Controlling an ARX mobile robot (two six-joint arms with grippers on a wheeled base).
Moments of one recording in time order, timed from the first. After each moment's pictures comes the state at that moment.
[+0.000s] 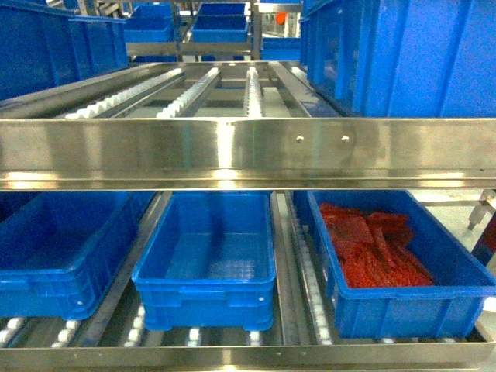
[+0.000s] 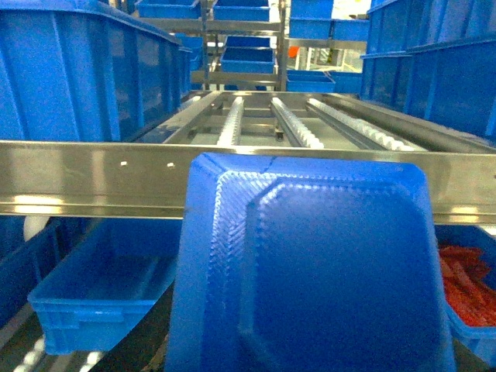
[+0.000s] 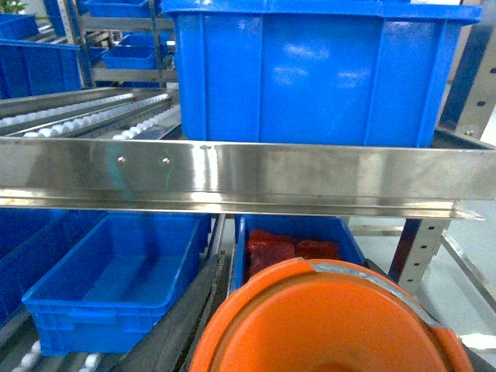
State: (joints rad) left arm 0.00 0.01 0.01 -0.01 0.00 0.00; right arm 0.00 0.00 0.01 -0.01 0.00 -0.01
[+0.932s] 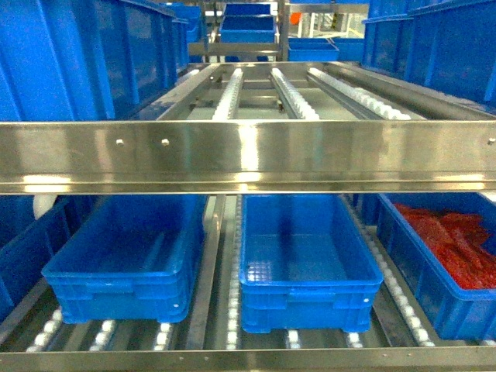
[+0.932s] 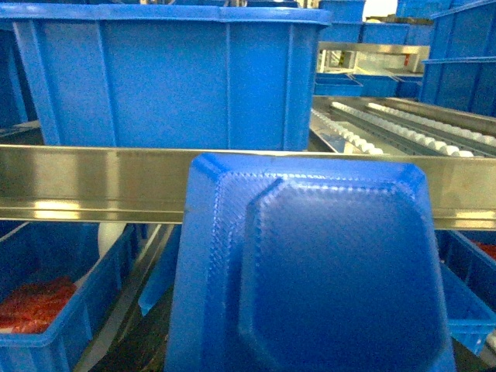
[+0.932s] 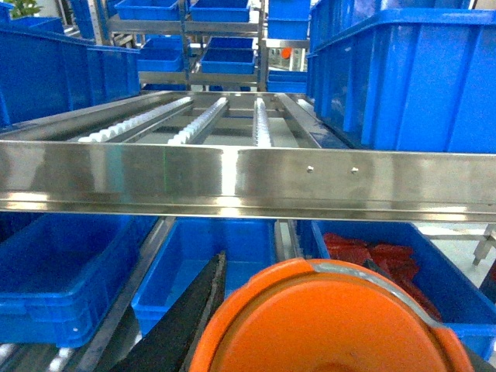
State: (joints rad) left arm 0.00 0.01 0.01 -0.01 0.00 0.00; right arm 0.00 0.00 0.01 -0.01 0.00 -0.01
